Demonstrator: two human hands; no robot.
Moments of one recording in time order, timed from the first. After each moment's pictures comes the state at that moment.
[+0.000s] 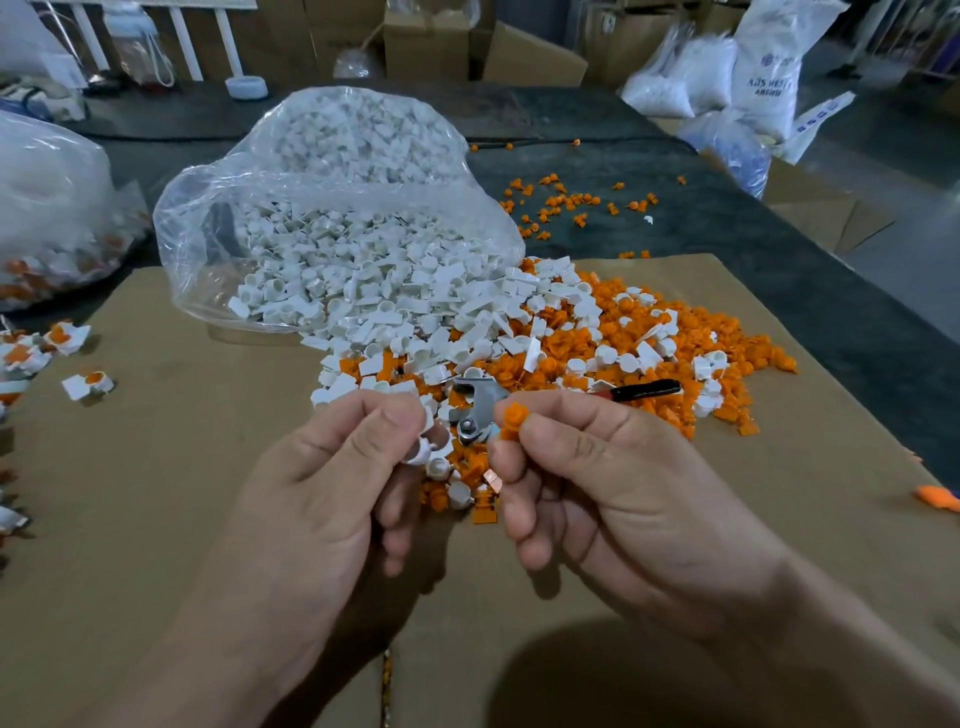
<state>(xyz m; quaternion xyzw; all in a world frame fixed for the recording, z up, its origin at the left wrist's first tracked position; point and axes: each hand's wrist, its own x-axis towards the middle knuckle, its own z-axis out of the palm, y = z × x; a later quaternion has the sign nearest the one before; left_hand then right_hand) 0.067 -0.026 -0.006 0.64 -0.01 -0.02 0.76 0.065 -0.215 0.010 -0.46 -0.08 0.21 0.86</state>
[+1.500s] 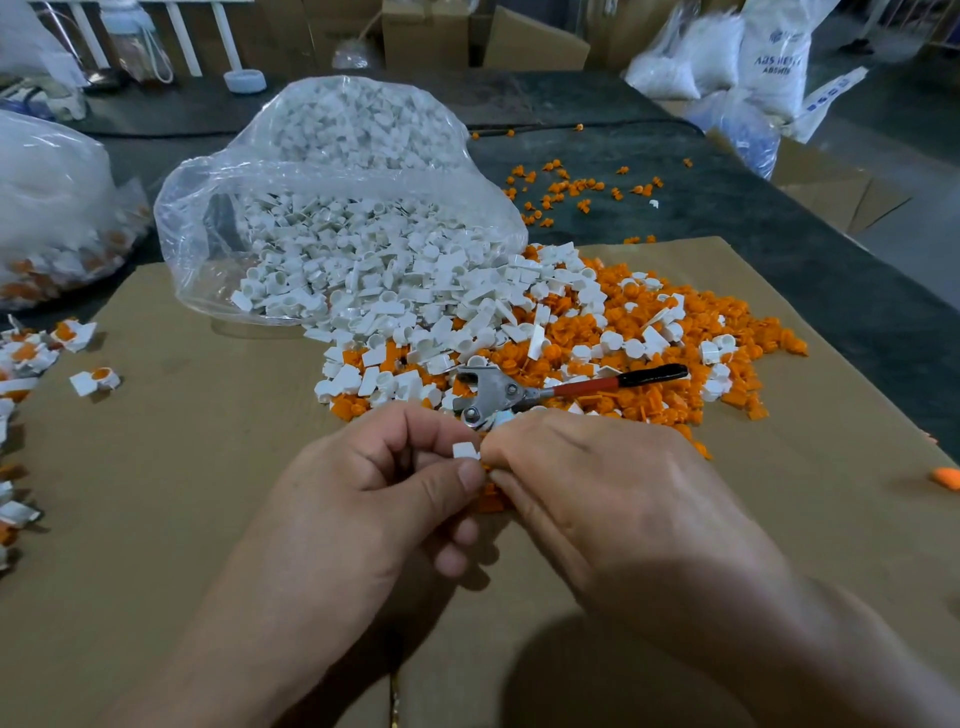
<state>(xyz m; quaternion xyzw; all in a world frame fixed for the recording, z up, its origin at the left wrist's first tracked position) 0.063 -0.029 -0.012 0.69 -0.07 -0.08 0.72 0.043 -0.203 0.050 -0.96 -0.26 0.01 0.14</state>
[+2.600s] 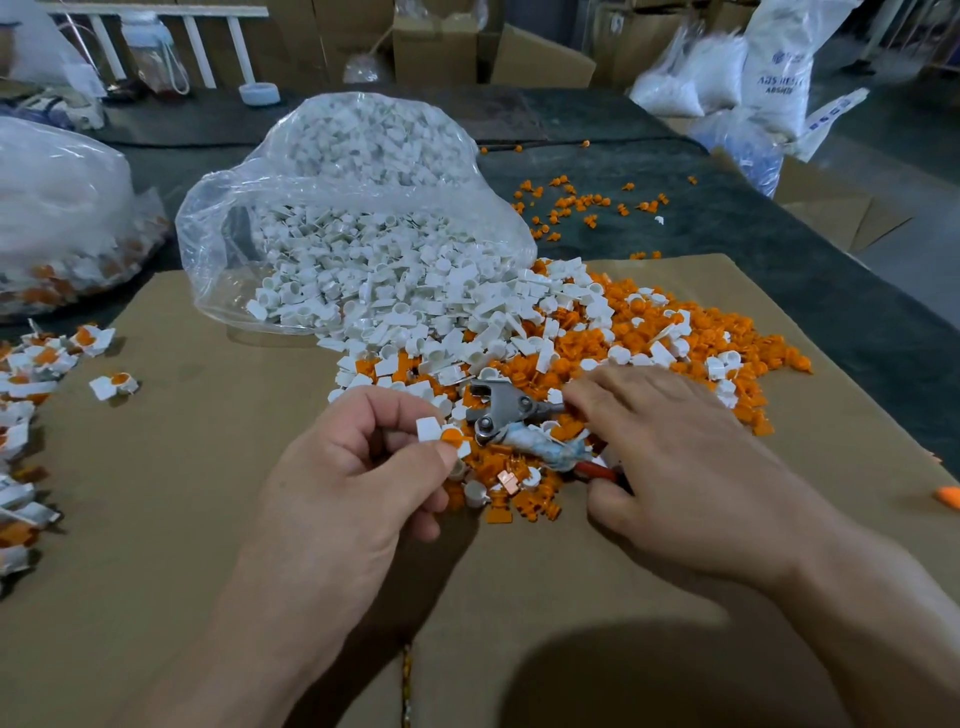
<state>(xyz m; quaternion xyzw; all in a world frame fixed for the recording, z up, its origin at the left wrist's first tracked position) 0.071 -0.025 -0.011 0.72 -0.01 0.03 0.69 0.075 -0.249 0.013 -0.99 -0.15 0.00 0.01</state>
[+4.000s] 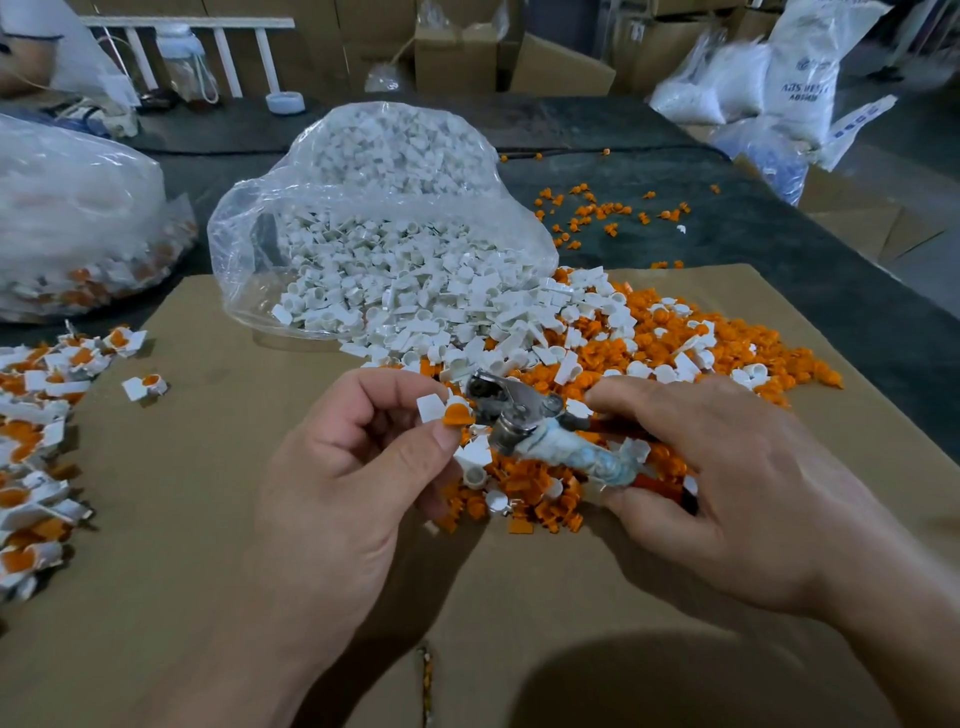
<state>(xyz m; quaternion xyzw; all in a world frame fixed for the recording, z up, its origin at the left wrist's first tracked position) 0.074 -0.022 -0.004 0.63 -0.08 0.09 0.77 0.064 -0.247 0.039 -0.95 -0.24 -0.10 0.15</state>
